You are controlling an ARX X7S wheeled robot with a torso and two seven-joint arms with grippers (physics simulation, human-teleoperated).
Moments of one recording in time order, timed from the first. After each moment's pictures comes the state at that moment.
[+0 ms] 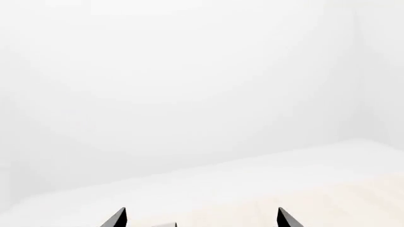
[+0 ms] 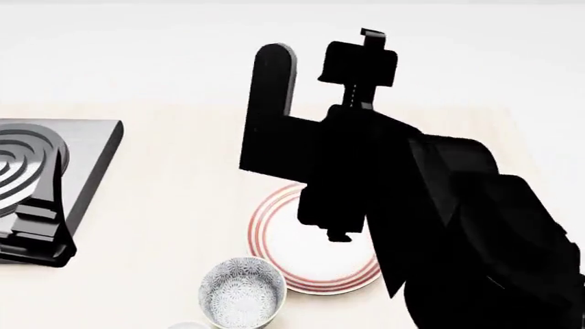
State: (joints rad) left arm -0.40 -0.43 0.01 0.71 -0.42 -0.84 -0.19; right arm 1.42 0.59 -1.21 -0.15 0.04 0.85 -0.49
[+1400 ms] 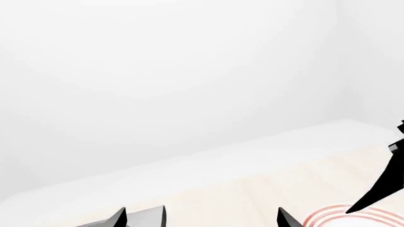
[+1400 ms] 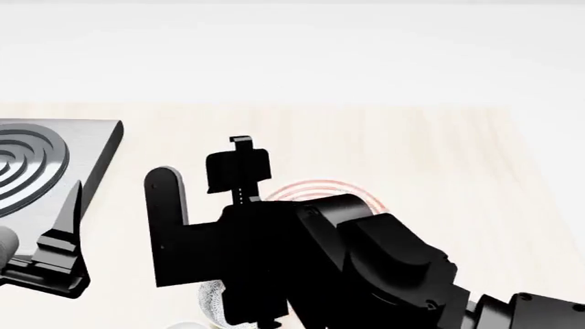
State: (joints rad) left arm -0.33 -0.47 0.06 0.69 -0.42 -0.78 -0.16; right arm 1.36 0.41 -1.41 0.02 0.08 0.57 -0.57
